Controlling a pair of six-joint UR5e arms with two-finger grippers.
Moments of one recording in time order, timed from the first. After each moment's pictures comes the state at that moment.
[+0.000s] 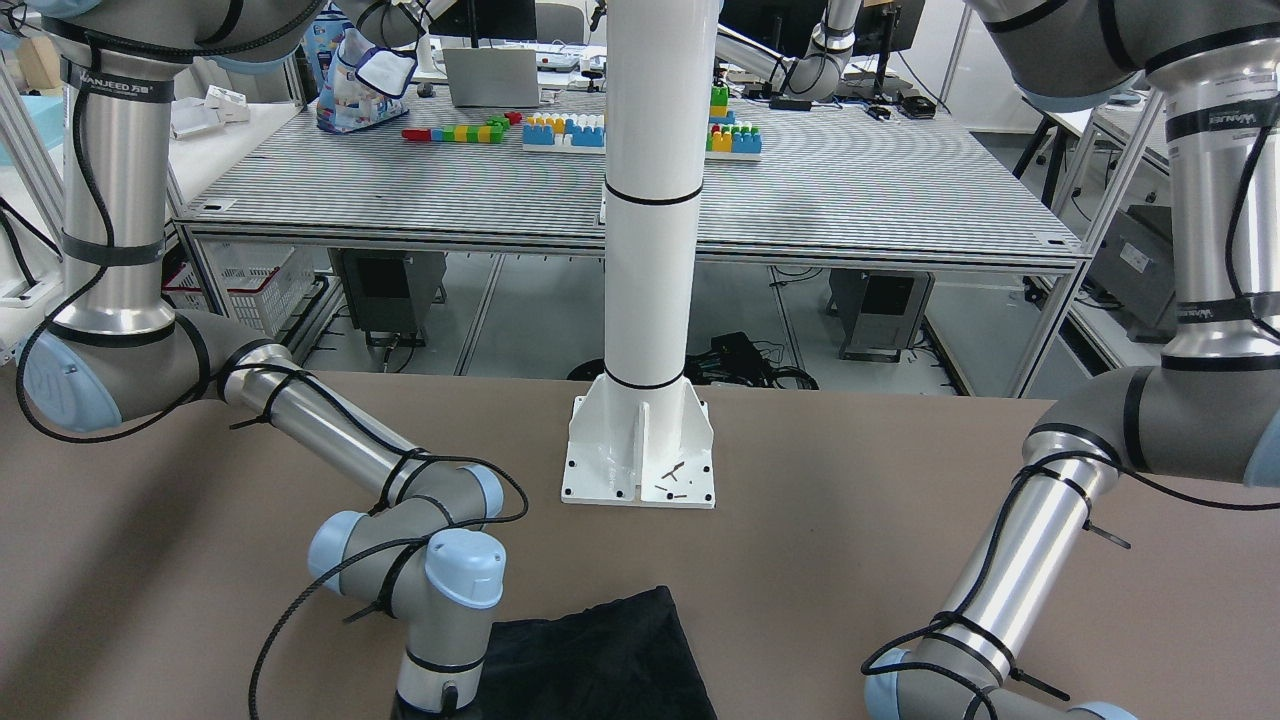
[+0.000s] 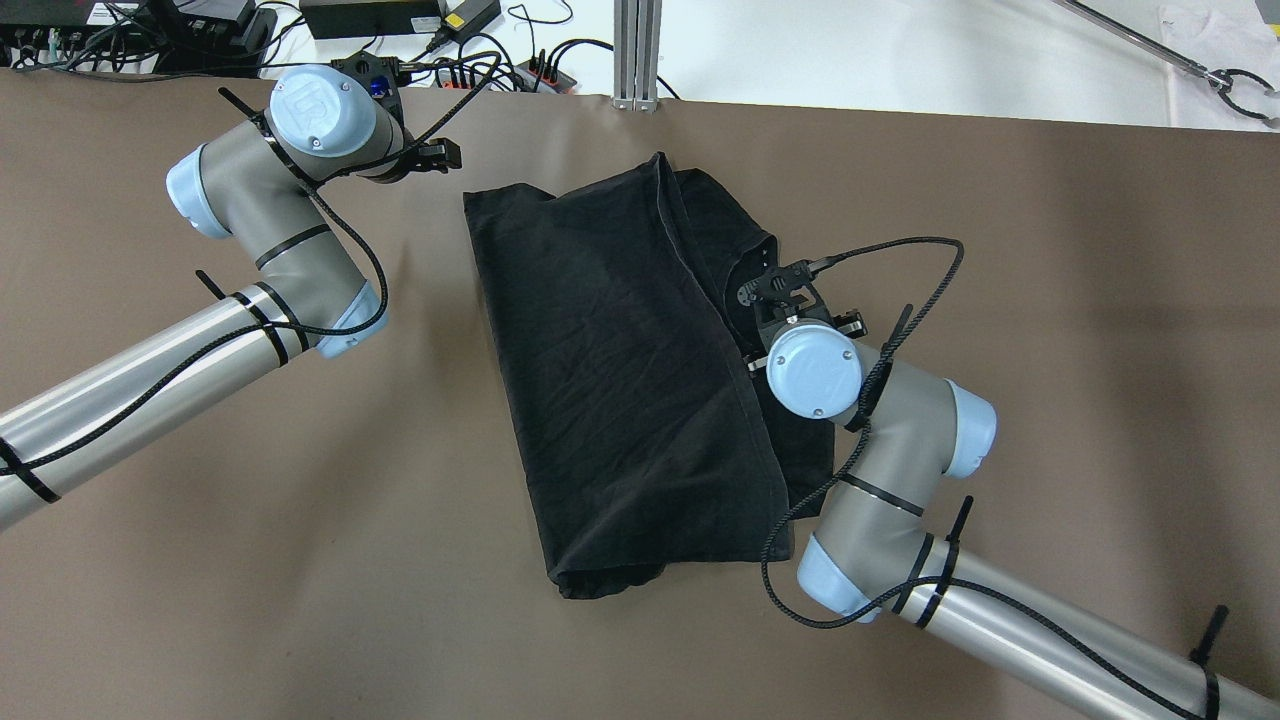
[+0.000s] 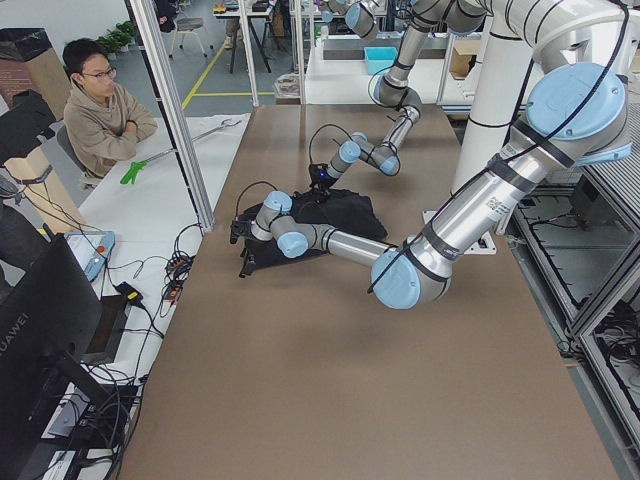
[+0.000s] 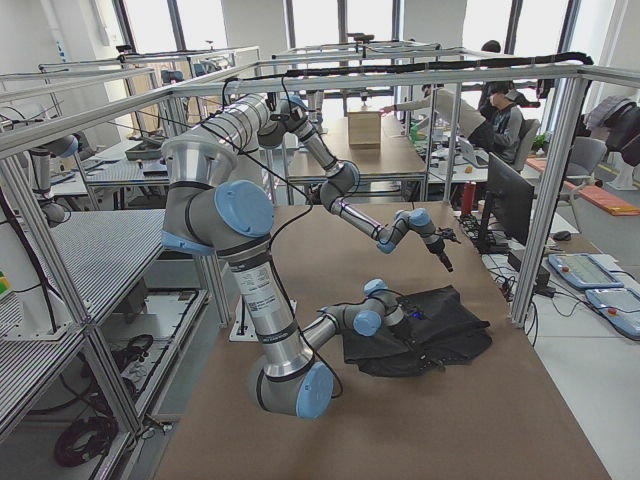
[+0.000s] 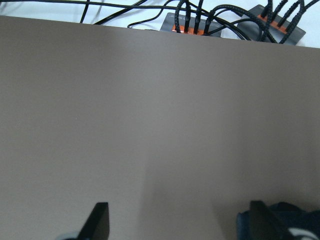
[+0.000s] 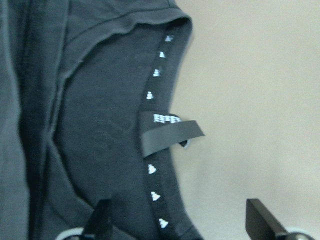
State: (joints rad) left arm -0.91 -2.41 -1.00 -2.17 -1.67 -1.10; right arm 0.61 -1.00 1.47 -1.28 1.36 0.75
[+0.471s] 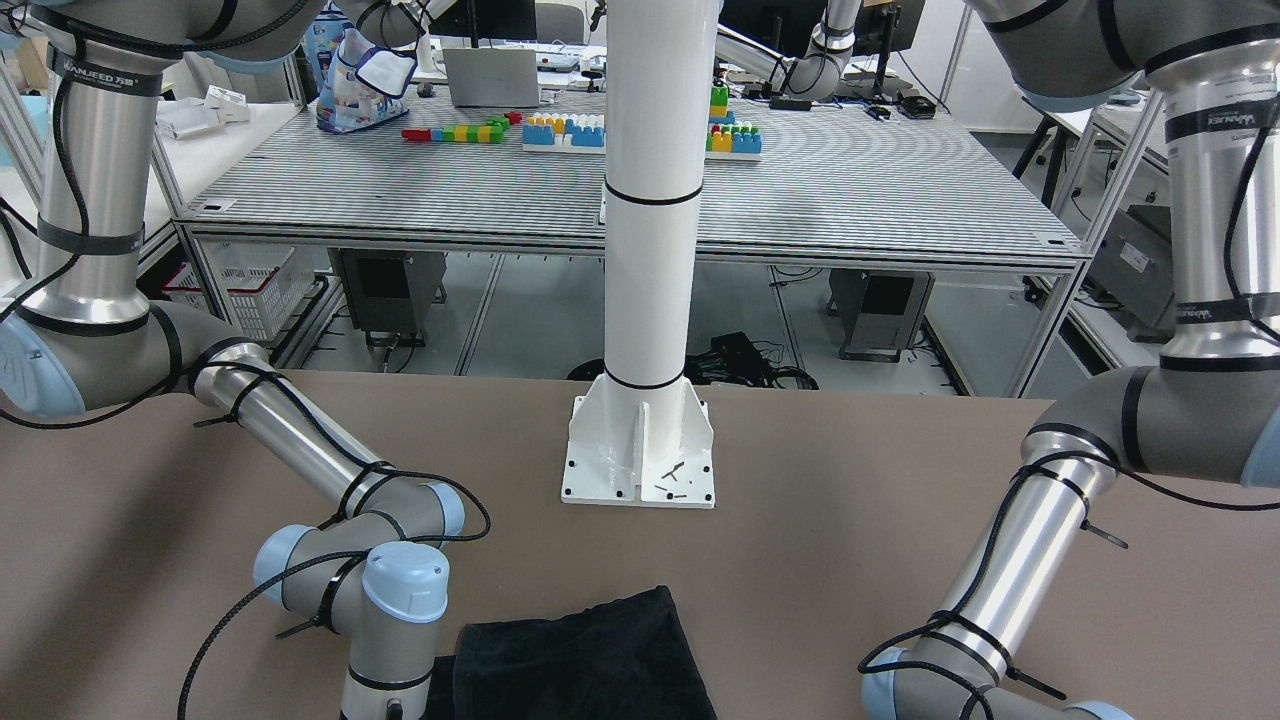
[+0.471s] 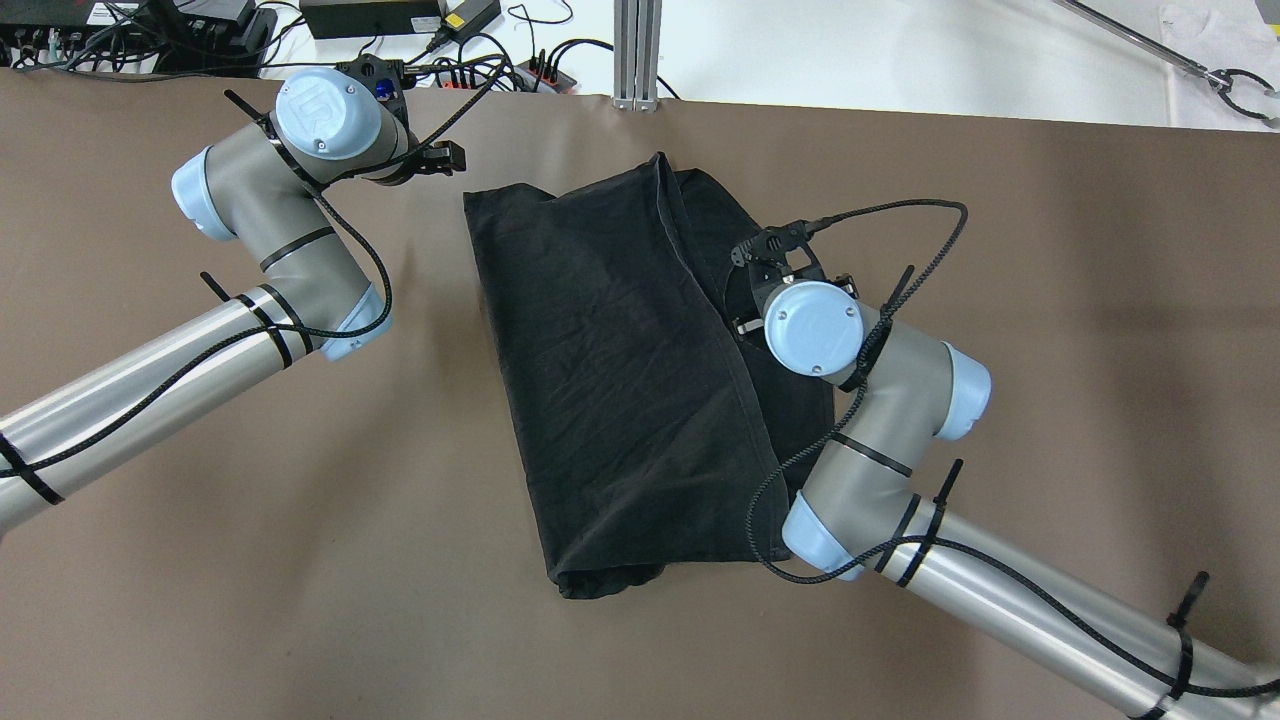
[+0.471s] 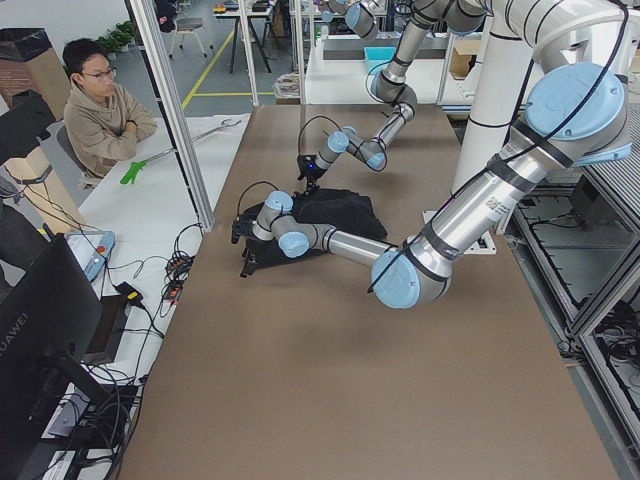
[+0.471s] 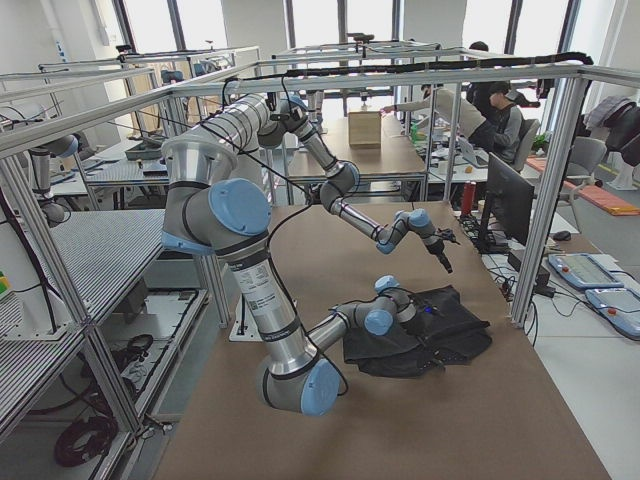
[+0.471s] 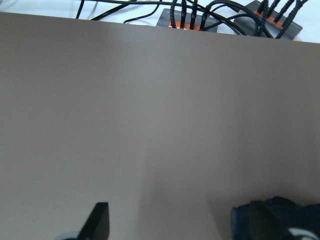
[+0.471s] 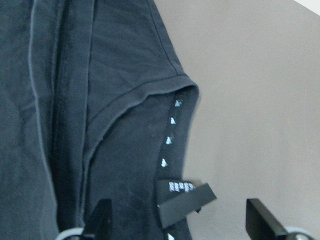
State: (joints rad) left arm -0.91 -2.41 -1.00 -2.17 -1.67 -1.10; right arm 0.65 -0.91 1.41 -1.24 1.40 0.75
